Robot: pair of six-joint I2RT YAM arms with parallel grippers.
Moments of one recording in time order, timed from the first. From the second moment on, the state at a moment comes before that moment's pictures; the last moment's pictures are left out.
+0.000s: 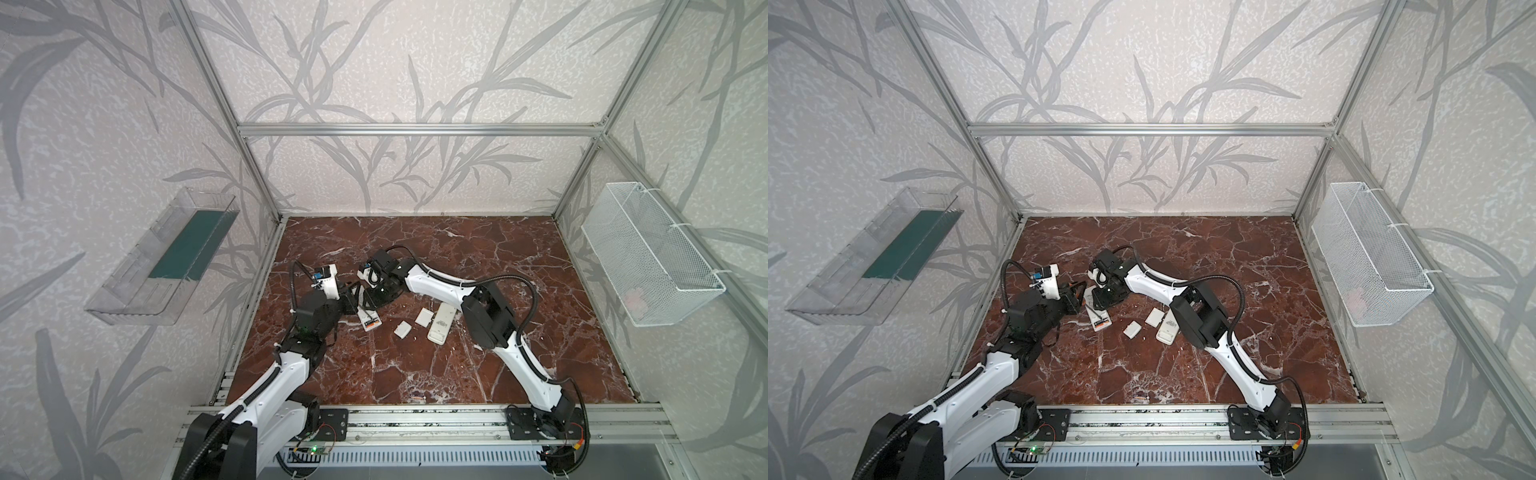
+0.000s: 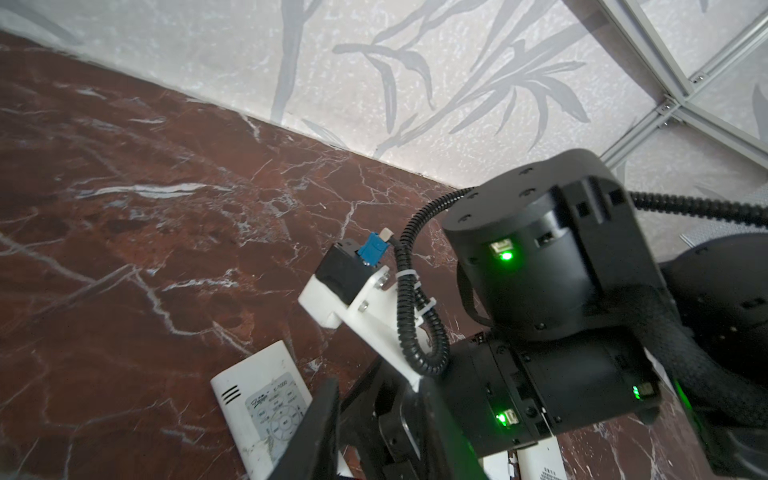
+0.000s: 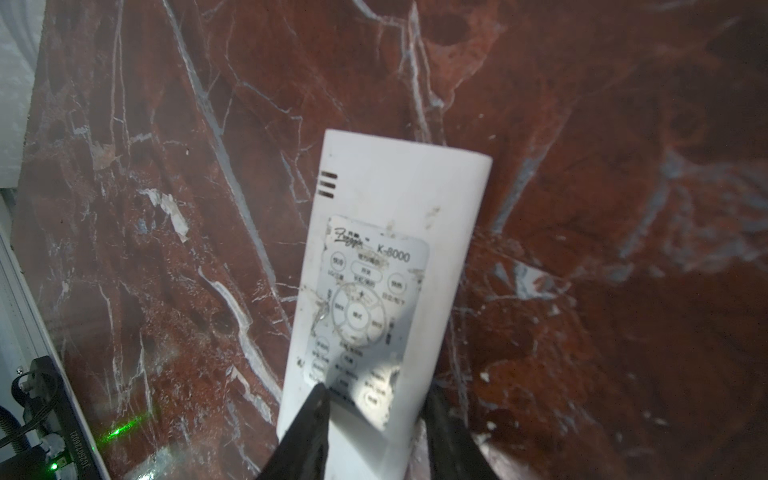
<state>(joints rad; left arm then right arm) -0.21 0.99 0.32 0.43 0.21 -0.42 0.86 2.47 2.07 -0.72 -0.36 0.29</state>
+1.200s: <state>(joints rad) -0.21 1.12 0.49 0.16 0.65 0.20 0.86 2.43 1.99 -0.70 -0.39 0.29</state>
